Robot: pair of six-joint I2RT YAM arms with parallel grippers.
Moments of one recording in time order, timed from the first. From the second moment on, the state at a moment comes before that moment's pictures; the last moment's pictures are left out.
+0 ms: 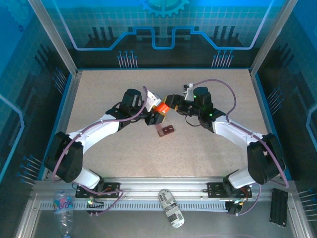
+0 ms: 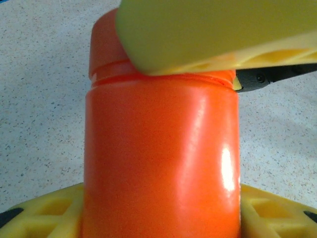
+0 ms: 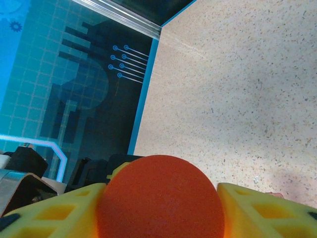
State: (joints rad) left arm -0.48 1.50 0.99 -0.09 0.53 0.09; right arm 0.47 1.46 0.93 0.17 -0.48 0.93
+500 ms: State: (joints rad) left arm -0.46 1.51 1.07 -0.15 0.63 0.07; right arm 0.36 1.54 0.90 0.52 -0.85 0.74
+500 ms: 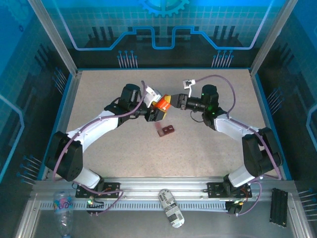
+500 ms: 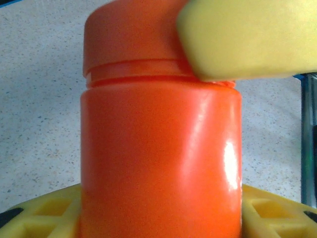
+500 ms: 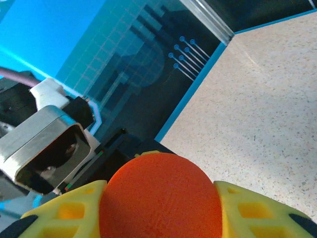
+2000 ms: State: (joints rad) left arm -0.51 1.55 1.07 -0.16 0.45 0.15; right arm 0.47 1.47 0.89 0.28 -0.39 1.03
